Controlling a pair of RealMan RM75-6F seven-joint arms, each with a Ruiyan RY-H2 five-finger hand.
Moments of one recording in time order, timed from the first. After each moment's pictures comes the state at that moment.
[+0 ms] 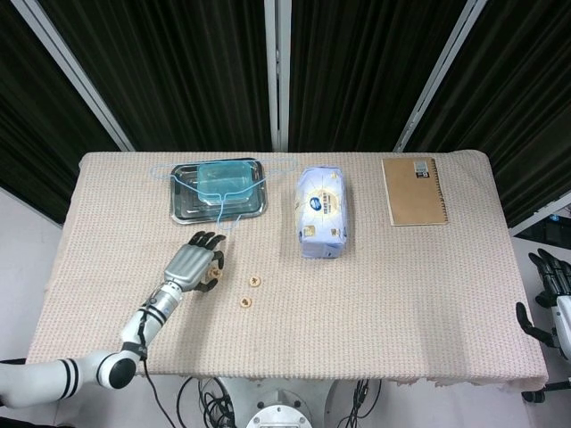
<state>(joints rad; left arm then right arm) -0.73 -1.50 -0.13 -1.55 1.03 0.88 0.37 0.02 -0.96 0.05 -1.64 -1.52 1.50 0.30</state>
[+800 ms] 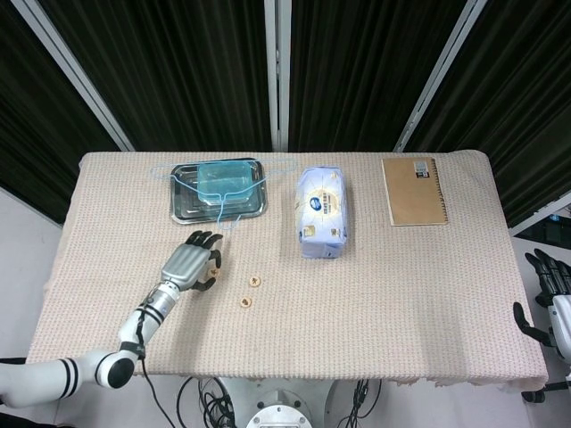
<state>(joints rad) -0.73 -1.50 -0.11 -1.52 1.06 0.89 0.31 0.03 -0.96 0.05 -1.65 -1.51 1.49 0.28</state>
